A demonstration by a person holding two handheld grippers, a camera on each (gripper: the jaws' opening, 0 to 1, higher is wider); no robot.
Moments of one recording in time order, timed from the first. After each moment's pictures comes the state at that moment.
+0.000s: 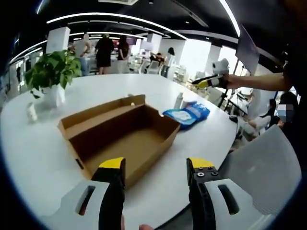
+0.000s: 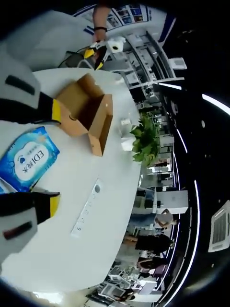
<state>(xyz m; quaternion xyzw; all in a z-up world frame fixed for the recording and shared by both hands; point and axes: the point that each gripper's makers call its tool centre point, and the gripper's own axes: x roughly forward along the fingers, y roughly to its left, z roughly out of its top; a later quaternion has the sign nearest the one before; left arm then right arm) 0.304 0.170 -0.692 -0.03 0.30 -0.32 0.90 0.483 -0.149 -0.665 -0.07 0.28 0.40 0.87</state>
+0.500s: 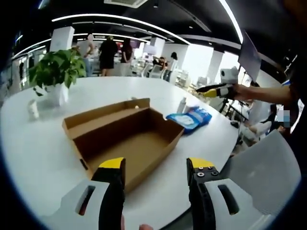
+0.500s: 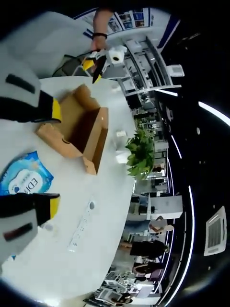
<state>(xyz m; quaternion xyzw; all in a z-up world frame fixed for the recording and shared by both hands) 0.309 0.179 -0.691 -0.05 0.28 -0.32 0.90 0.437 -0.094 -0.658 -0.04 0.25 0.42 0.87</state>
